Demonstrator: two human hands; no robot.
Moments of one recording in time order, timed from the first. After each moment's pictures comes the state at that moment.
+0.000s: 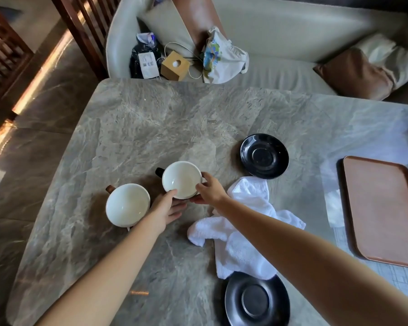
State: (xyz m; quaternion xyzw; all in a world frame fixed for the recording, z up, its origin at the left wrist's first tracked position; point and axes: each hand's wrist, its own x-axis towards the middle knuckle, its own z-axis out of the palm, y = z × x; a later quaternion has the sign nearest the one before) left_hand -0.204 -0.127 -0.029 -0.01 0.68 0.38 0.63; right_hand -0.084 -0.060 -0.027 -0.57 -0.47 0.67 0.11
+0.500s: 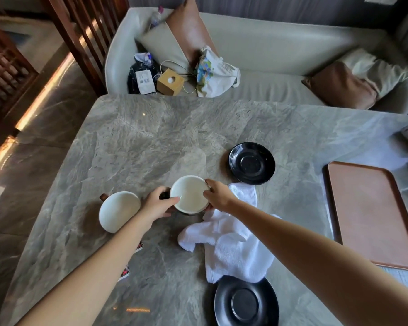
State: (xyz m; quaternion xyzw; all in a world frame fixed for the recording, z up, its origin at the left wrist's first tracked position) left_hand -0.208 -0.121 -0.004 0.24 0.75 0.31 0.53; right_hand -0.031 -0.046 0.001 -0.54 -0.66 0.52 0.03
